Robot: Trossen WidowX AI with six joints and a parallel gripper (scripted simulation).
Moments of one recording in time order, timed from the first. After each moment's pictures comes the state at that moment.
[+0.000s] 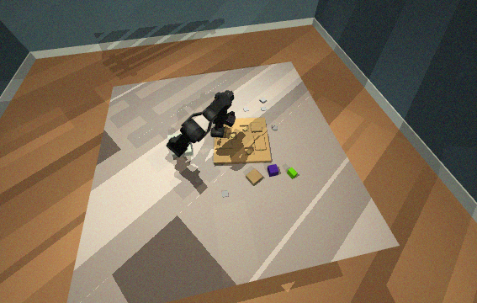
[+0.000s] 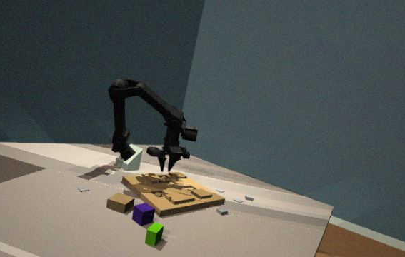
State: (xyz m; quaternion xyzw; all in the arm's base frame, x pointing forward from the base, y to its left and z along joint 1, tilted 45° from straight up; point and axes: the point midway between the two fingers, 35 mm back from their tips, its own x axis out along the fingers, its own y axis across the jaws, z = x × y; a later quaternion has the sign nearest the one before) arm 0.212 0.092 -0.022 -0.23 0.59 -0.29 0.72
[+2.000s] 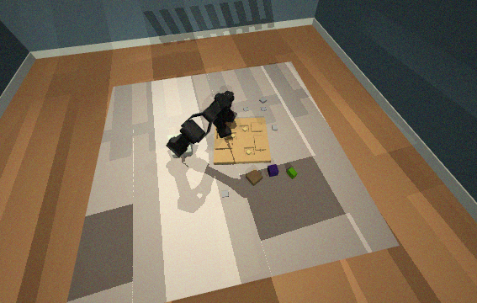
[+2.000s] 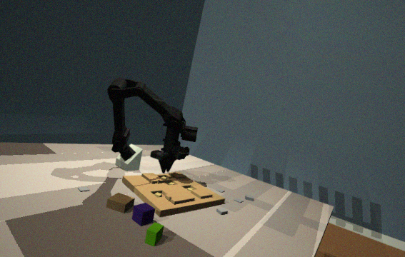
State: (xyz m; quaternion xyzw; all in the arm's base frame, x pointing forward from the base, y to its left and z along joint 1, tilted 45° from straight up) arm 0.213 0.091 -0.025 -0.40 0.64 -0.13 0.64
